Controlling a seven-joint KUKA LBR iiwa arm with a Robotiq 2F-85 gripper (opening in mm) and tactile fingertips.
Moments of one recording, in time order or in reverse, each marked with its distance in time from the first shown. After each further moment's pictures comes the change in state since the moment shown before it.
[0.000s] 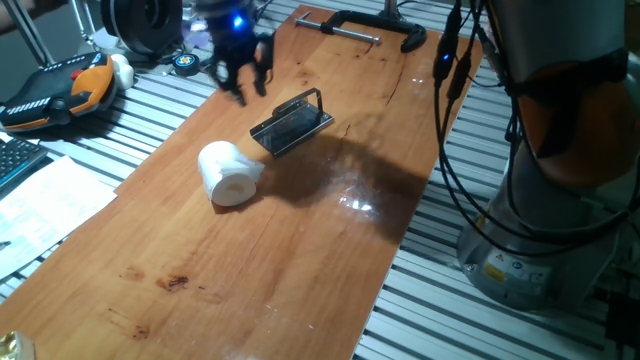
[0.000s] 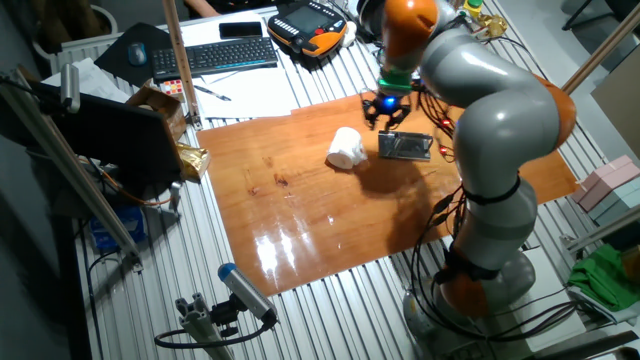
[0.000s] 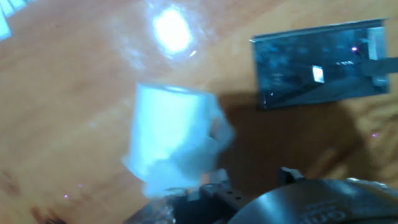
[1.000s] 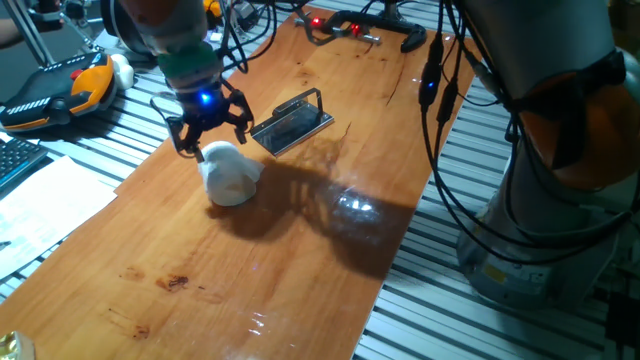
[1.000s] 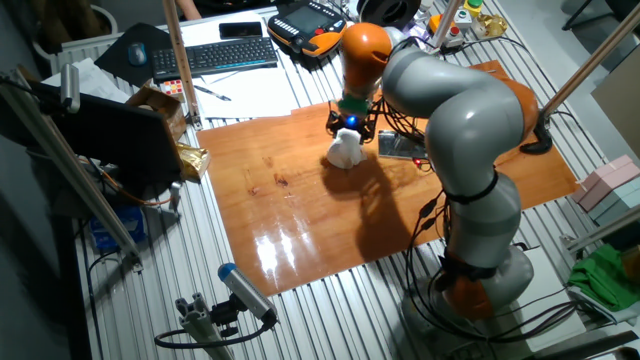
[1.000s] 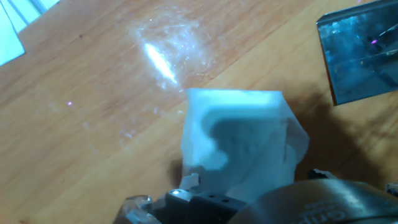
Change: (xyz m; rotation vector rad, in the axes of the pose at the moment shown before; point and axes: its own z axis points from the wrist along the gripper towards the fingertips) arm -0.005 0.062 0.079 -0.002 -0.084 0.096
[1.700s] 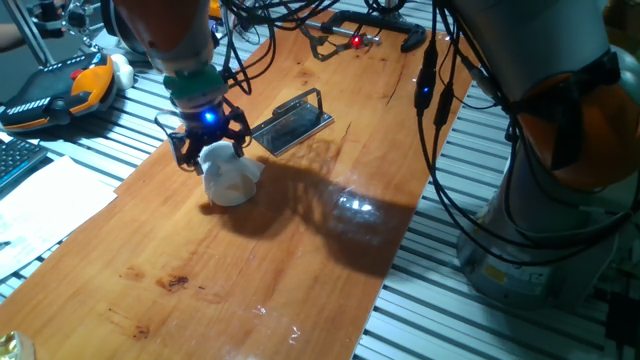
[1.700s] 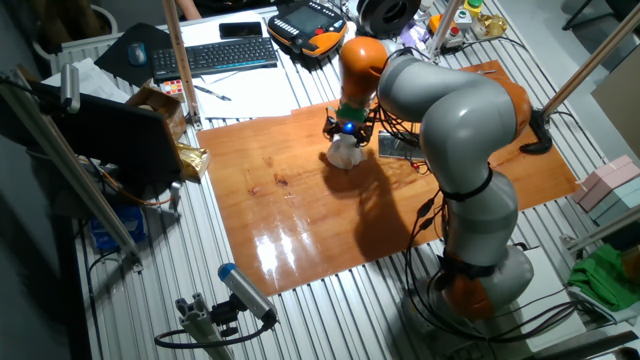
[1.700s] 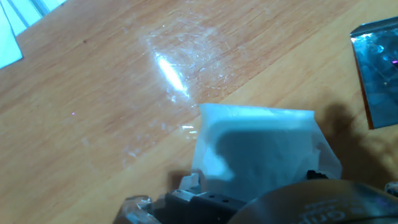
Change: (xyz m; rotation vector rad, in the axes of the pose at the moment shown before) arm -0.008 0.009 0.038 -0.024 -0.042 -0.031
